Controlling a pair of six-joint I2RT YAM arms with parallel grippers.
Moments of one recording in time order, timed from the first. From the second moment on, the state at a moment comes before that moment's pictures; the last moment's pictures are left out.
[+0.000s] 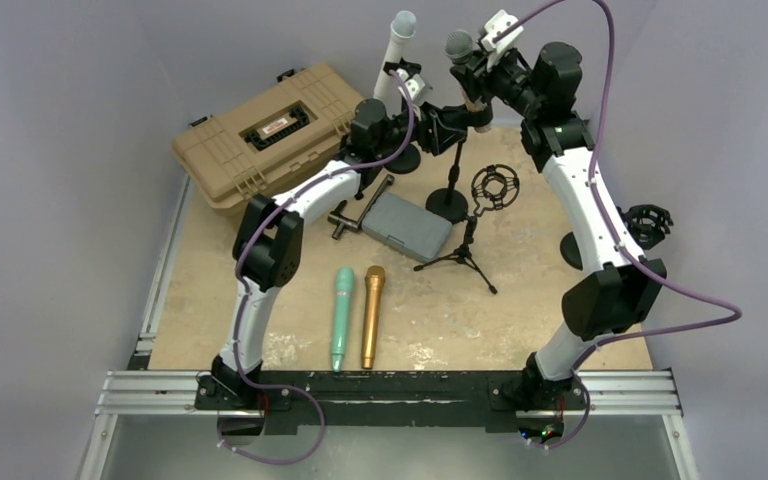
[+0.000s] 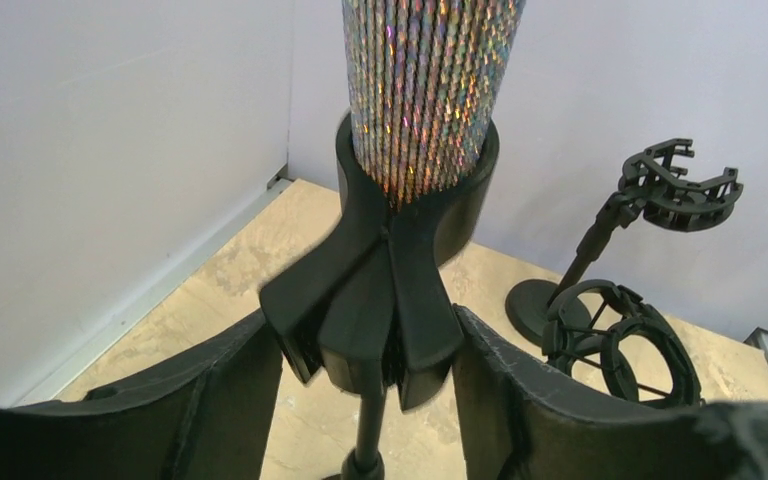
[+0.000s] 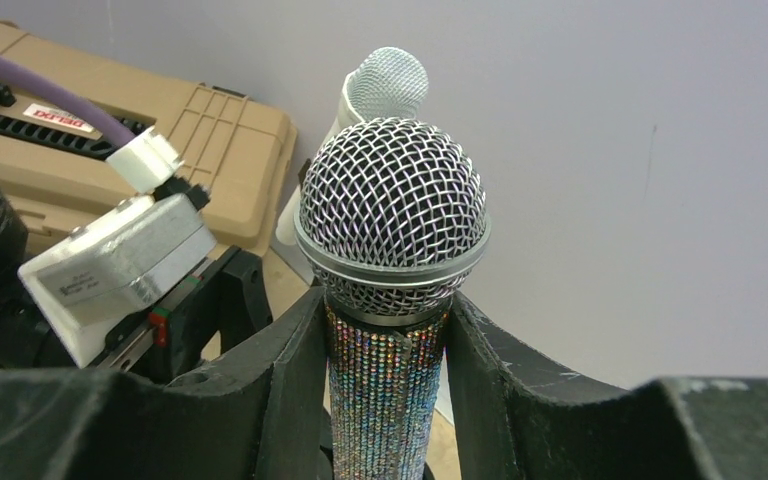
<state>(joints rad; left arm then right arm) -0.56 2.24 1.90 0.54 0.61 -0.26 0.19 1.67 1.81 -0.08 -0.47 -0.35</state>
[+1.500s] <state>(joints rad) -0.58 2.30 2.00 0.51 0.57 -0.27 0.18 1.70 1.89 -0.13 -0.42 -0.35</state>
